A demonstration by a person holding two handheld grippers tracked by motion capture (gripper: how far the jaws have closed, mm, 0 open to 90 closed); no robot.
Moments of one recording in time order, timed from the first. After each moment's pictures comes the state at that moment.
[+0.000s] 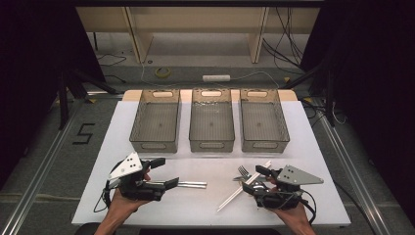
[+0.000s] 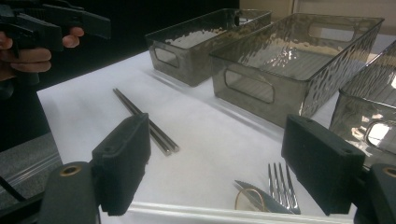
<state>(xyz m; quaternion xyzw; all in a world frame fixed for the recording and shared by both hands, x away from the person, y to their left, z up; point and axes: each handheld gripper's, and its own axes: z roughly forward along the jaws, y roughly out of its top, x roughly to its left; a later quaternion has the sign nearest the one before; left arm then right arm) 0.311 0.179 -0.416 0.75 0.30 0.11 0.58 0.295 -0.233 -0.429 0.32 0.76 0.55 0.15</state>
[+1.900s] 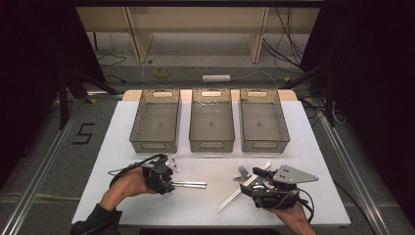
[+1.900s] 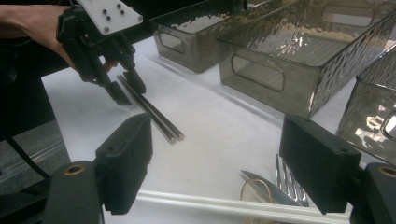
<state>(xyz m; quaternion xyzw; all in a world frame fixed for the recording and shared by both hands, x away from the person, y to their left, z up) 0.376 0.137 -0.457 0.97 0.18 0.04 0.17 0.298 -0.229 -0.433 0.32 0.78 0.53 0.13</state>
